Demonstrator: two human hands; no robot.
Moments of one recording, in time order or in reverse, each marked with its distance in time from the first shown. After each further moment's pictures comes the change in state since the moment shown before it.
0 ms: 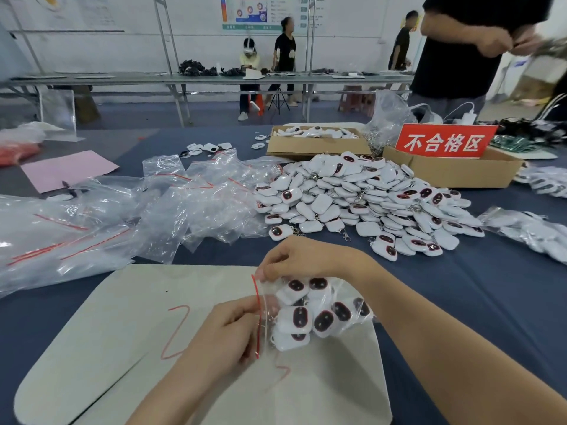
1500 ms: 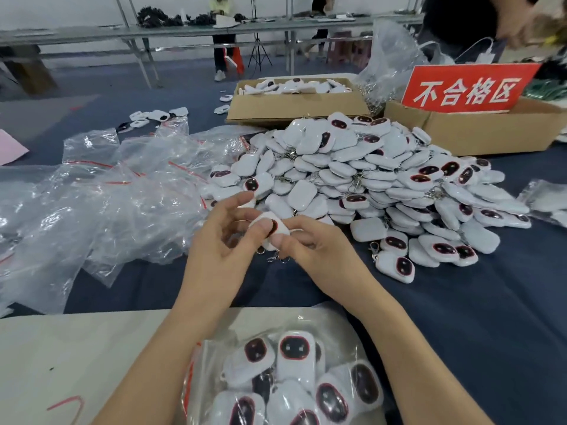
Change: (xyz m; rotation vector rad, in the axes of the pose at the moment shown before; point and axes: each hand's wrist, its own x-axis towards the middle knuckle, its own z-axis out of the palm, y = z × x) left_hand 0.178 0.027 0.047 -0.077 0.146 0.446; right_hand 0.015 0.098 -0.022 0.491 0.612 -0.083
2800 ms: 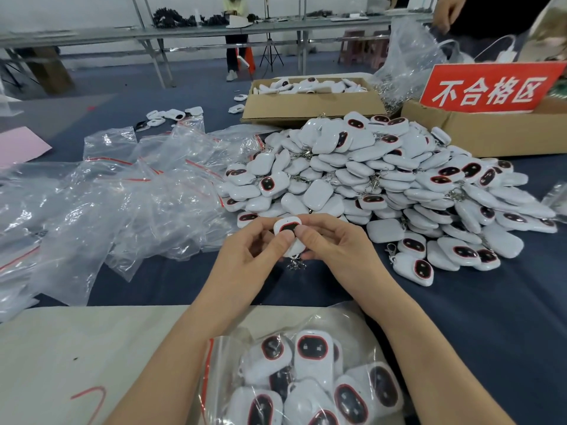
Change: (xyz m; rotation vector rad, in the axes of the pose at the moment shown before) left_hand -0.003 -0.012 -0.002 -0.026 -0.239 -0.073; right_hand 0.003 0.003 0.003 0.233 0.118 0.077
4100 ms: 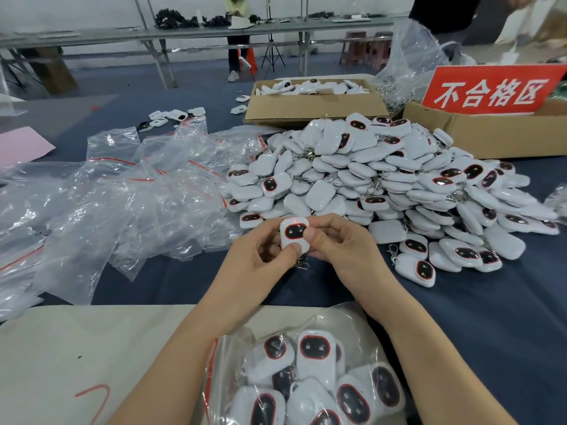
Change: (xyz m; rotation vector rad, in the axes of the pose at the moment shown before) left_hand 0.001 -0.002 0.001 0.040 -0.049 0.000; right_hand 0.003 0.002 -0.002 0.064 0.037 0.016
